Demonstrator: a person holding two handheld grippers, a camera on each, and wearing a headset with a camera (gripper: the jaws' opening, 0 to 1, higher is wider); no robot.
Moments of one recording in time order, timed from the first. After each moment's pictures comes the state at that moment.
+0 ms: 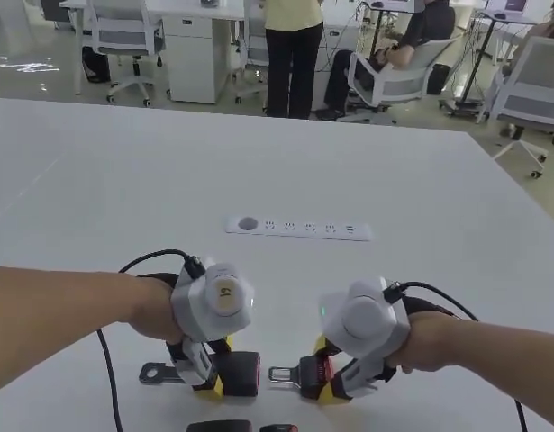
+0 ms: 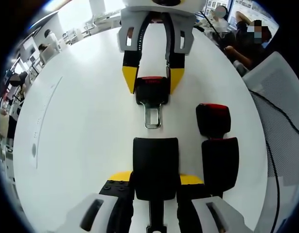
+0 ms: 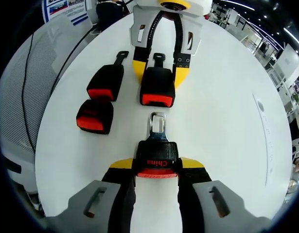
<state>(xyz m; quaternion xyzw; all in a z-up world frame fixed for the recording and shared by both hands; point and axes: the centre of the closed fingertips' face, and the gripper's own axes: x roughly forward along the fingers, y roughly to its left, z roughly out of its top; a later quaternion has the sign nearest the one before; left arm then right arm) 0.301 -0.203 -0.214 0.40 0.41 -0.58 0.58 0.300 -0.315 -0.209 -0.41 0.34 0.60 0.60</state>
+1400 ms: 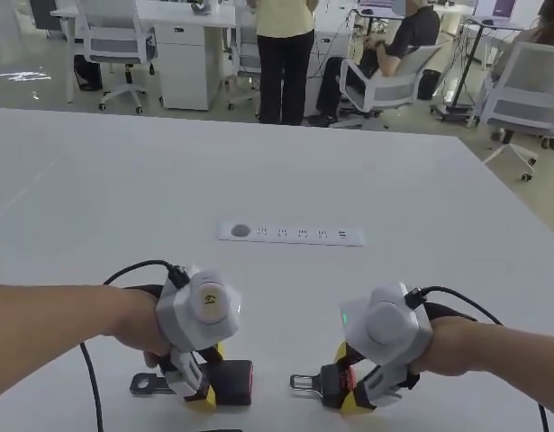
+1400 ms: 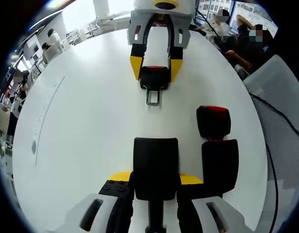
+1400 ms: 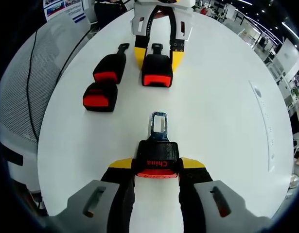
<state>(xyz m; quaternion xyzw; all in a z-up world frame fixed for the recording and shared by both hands) 0.297 -0.205 -0.211 0.38 0.41 -0.58 0.59 0.299 -0.350 -0.213 -0.41 0.35 0.59 0.60</state>
